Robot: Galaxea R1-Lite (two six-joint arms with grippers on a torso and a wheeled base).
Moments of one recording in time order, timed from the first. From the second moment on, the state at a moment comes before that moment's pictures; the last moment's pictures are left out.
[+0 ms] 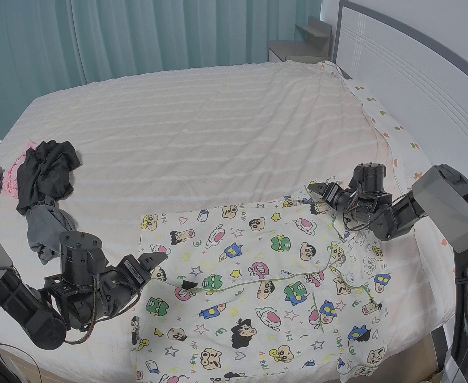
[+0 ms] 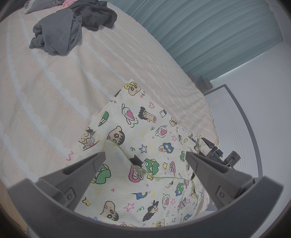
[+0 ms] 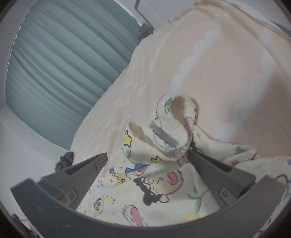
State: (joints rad) left arm -0.43 1.81 -0.31 -0.99 0.08 -1.01; right arm 0.21 2.42 -1.37 -0.69 0.12 0.69
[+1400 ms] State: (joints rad) left arm -0.37 1.84 -0.31 -1.07 0.07 -0.99; right arm 0.00 2.15 -1.09 -0.61 0.26 0.63
